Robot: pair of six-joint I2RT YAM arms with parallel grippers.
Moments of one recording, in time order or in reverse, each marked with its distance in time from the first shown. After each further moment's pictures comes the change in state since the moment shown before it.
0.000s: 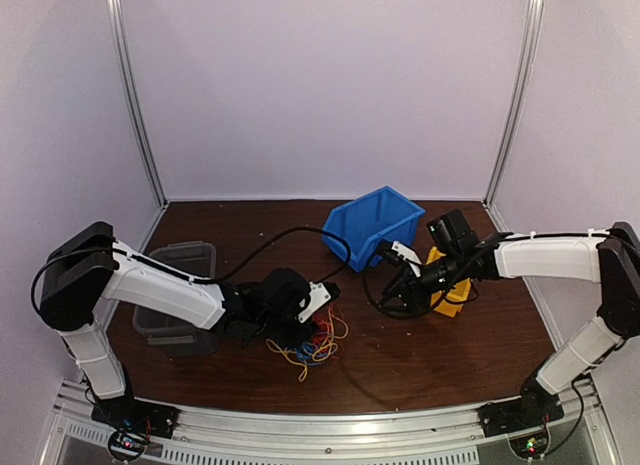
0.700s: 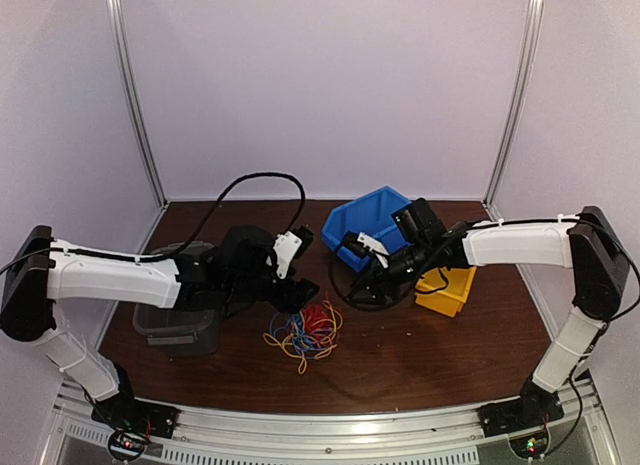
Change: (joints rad) left arm 0.094 -0.253 -0.003 0.002 0.097 -0.224; right arm 0.105 0.178 0.217 0.007 0.009 0.033
